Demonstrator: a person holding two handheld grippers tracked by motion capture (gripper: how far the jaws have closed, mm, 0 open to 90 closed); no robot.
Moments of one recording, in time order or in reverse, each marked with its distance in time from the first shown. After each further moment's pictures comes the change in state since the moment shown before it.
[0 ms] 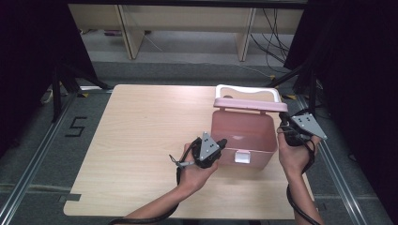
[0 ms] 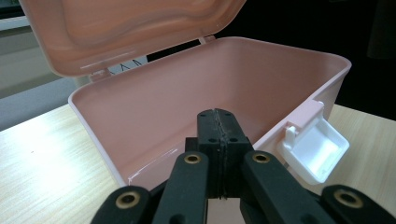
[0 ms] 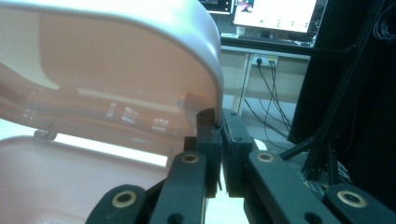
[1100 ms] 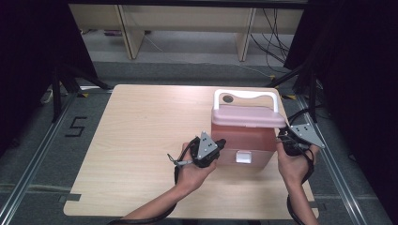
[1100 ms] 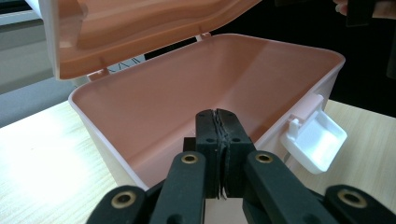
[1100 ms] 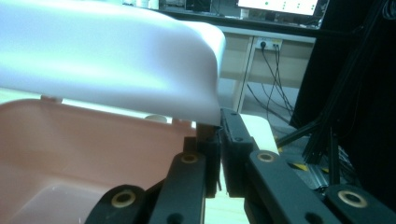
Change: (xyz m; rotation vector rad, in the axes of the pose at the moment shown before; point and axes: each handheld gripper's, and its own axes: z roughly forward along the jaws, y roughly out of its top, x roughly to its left) left arm 0.004 0.001 -0.004 0.019 -0.015 -0.002; right arm 0.004 -0.019 -0.015 0.067 0.010 -0.012
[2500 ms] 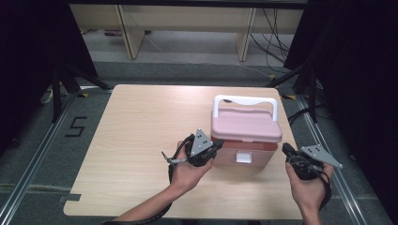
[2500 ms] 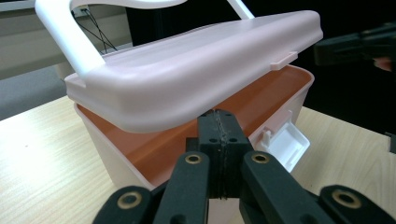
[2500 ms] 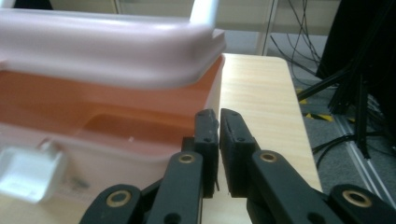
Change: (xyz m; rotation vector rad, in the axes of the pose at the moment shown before) left arm 0.003 0.018 -0.022 0.009 -0.038 -0.056; right arm -0.008 -0.024 -0.063 0.174 0.097 0.102
